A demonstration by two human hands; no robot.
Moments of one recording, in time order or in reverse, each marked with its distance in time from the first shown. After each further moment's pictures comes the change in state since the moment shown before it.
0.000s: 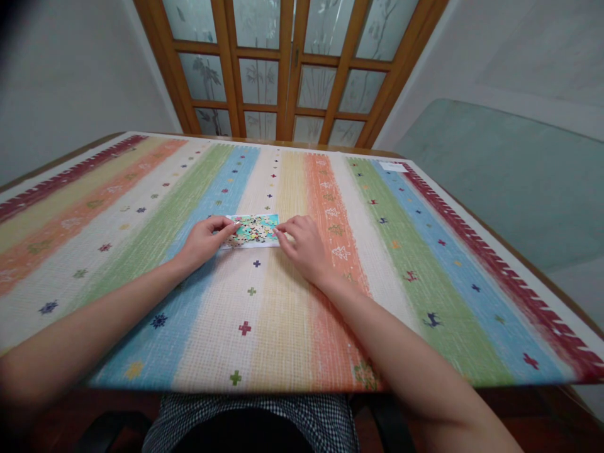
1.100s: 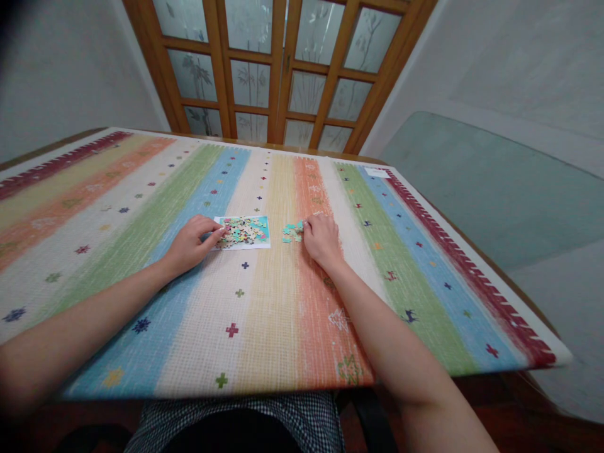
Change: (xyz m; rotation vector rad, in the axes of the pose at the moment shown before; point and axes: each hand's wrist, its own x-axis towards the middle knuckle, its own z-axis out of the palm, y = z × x) left_hand -0.002 -0.017 -0.005 0.312 -0.030 0.310; right_hand -0.002 0.085 -0.015 -0.379 0.042 0.284
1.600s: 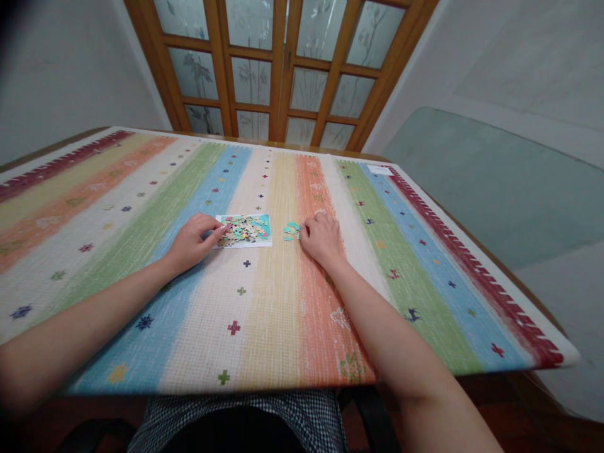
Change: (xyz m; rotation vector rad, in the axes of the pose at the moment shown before) left_hand 0.000 0.000 -0.001 0.006 0.012 0.009; right_hand -0.004 -0.004 0.004 -0.167 -0.048 -0.061
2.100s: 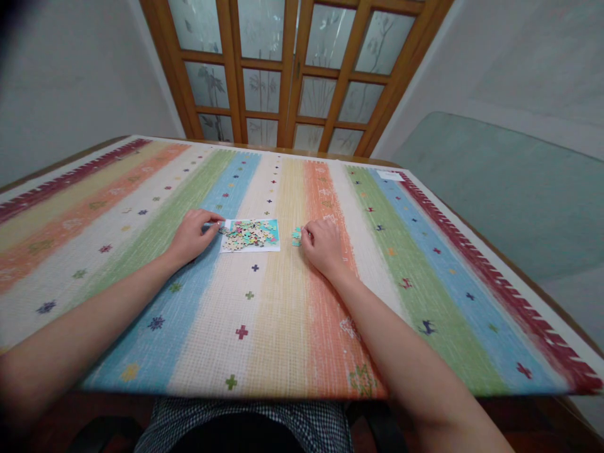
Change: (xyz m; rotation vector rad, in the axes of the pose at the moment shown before) left_hand 0.003 -0.036 -0.013 0.188 0.039 -0.148; right_hand -0.003 -0.016 -0.009 0.190 0.087 -0.127
